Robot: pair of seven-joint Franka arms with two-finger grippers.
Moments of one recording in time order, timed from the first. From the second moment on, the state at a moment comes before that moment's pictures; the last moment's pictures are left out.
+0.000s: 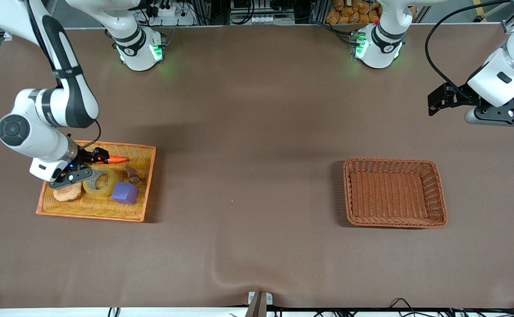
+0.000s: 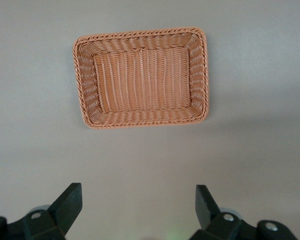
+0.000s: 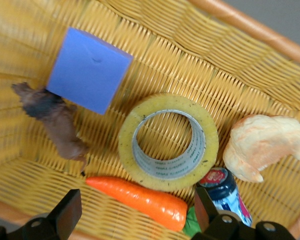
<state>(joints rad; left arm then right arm) -0.04 0.00 -0.12 -1.57 0.02 1.54 -0.04 0.01 0.28 -0.06 -2.09 -0.08 2.29 -0.37</state>
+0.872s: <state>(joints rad) -0.04 0.02 -0.12 -1.57 0.02 1.53 -0.04 0.00 0.42 -0.06 -2.08 -0.08 2.38 -0.42</state>
